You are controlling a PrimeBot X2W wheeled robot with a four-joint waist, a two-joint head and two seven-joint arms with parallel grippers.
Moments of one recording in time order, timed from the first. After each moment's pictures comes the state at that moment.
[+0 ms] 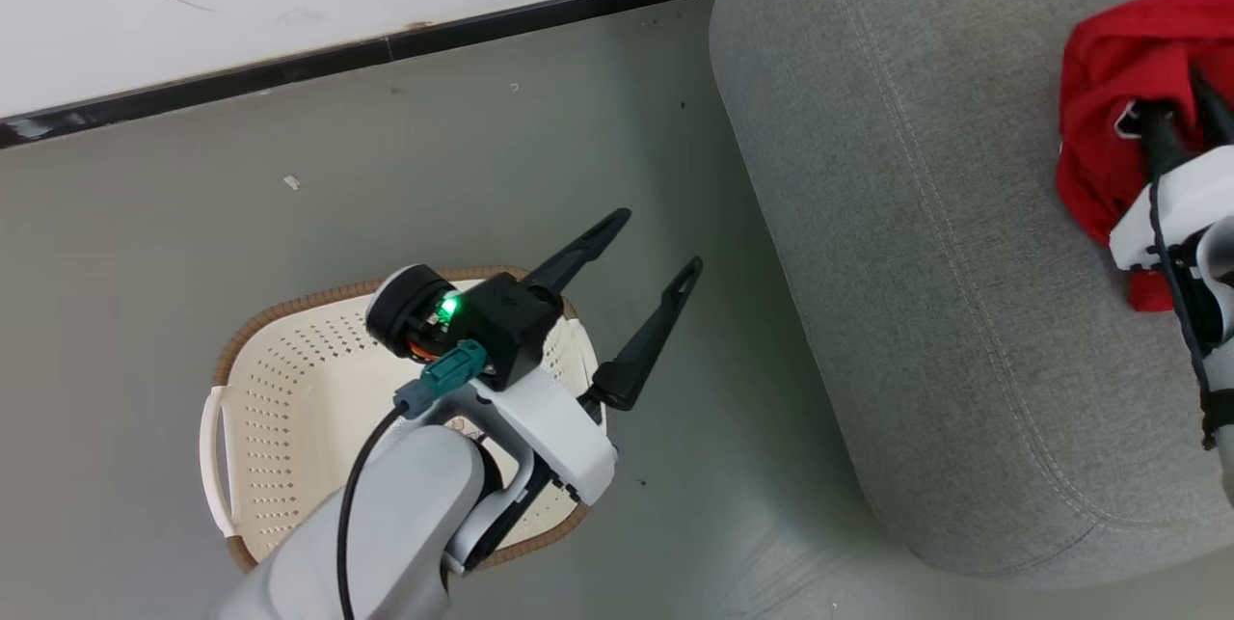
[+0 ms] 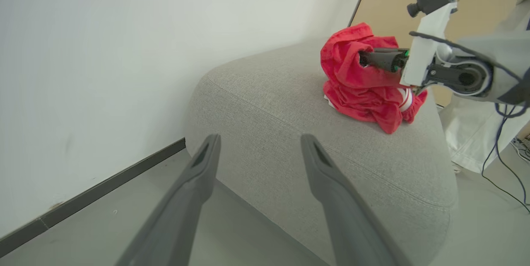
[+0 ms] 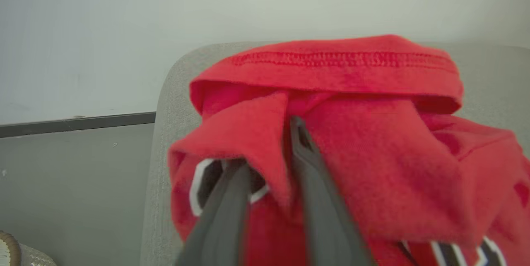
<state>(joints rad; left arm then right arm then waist) -0.59 0.15 -0.74 0.09 -0.52 0.02 -0.09 -0.78 -0.26 -0.05 0.81 0.04 0.13 -0.25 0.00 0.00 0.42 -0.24</state>
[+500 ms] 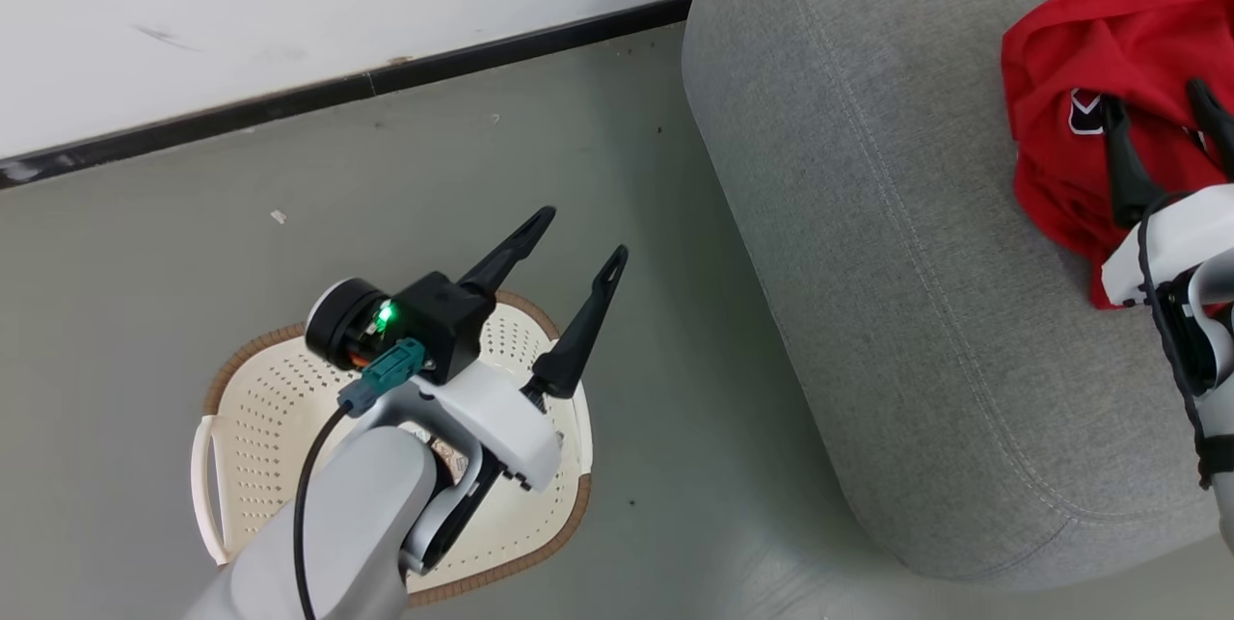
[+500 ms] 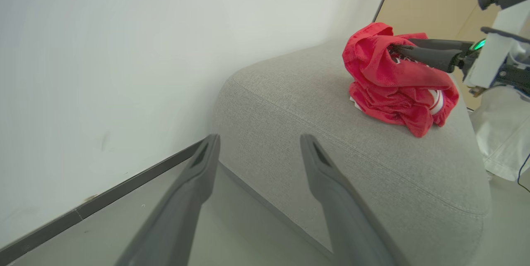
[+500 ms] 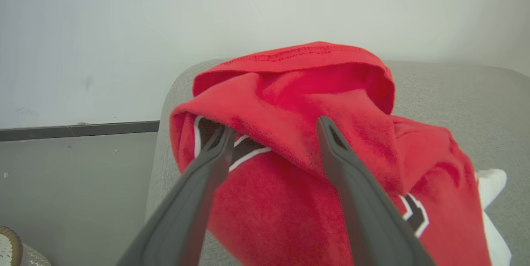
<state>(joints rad) -0.57 0.18 -0.69 0.14 -0.53 0.04 -0.13 -0.67 -0.24 -0.06 0.65 0.03 0.13 -0.25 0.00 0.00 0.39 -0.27</state>
